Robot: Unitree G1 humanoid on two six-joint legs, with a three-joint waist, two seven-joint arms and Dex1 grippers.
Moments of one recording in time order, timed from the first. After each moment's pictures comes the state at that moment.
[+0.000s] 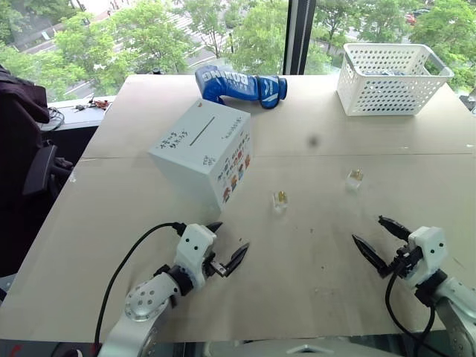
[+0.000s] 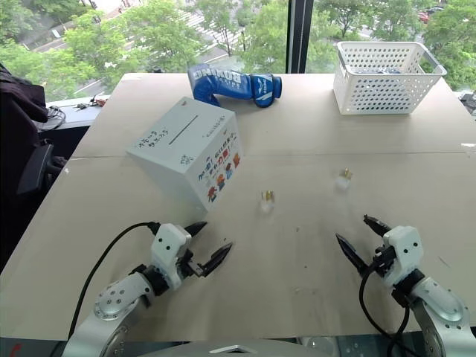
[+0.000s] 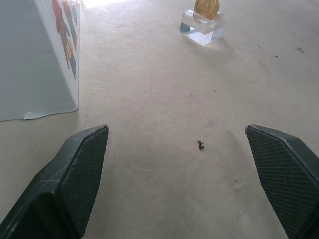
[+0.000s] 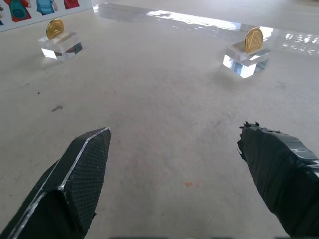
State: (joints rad) left arm 0.37 0.42 -0.06 -0.54 -0.22 0.29 -0.52; right arm 0.41 -0.45 -0.22 -0.34 0.39 0.09 0.65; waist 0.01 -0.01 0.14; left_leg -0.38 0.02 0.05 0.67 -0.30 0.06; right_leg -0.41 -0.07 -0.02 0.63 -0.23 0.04
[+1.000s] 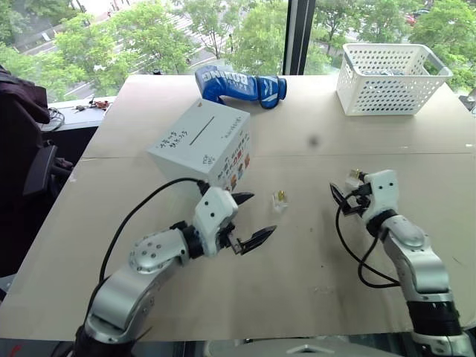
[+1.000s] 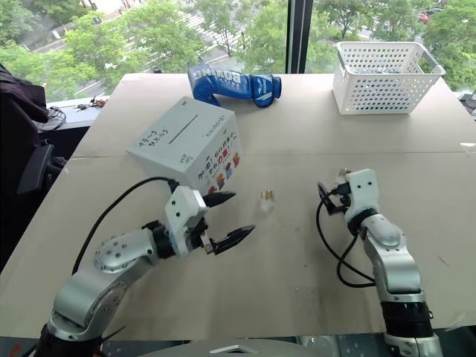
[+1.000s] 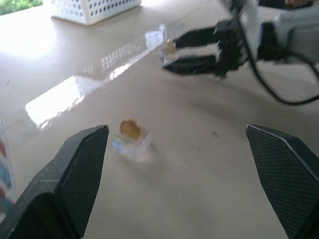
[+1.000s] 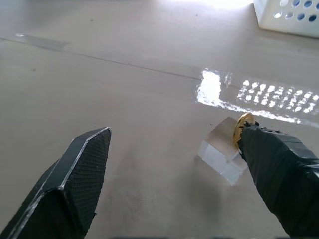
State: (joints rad) left arm -0.03 0.56 -0.10 -0.72 -0.44 0.61 -0.65; right arm -0.11 -0.29 -0.05 -0.18 0.16 0.39 0.26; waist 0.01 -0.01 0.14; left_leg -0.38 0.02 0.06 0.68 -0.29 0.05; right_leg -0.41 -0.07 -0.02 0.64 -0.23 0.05
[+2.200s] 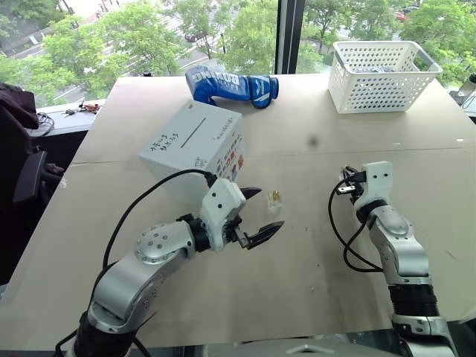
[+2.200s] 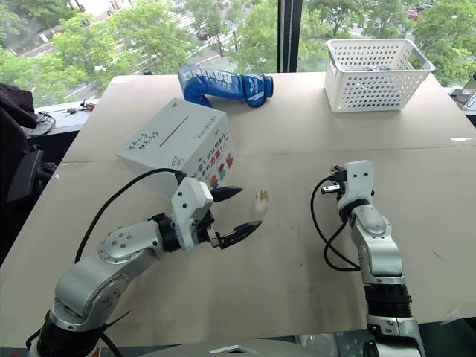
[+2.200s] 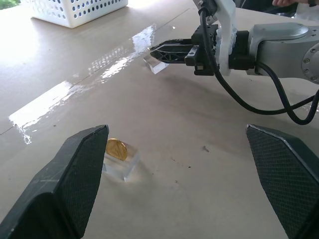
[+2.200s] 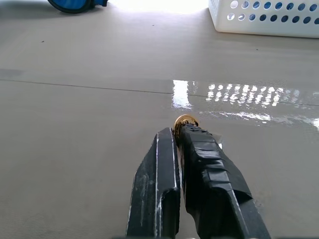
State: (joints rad) left arm -0.08 0.57 -0.12 -0.74 -0.48 0.67 -0.59; right arm -0.21 -0.21 -0.09 -0.08 0.14 0.35 0.17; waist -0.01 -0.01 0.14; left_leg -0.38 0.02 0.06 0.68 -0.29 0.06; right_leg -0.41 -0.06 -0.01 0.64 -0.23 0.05
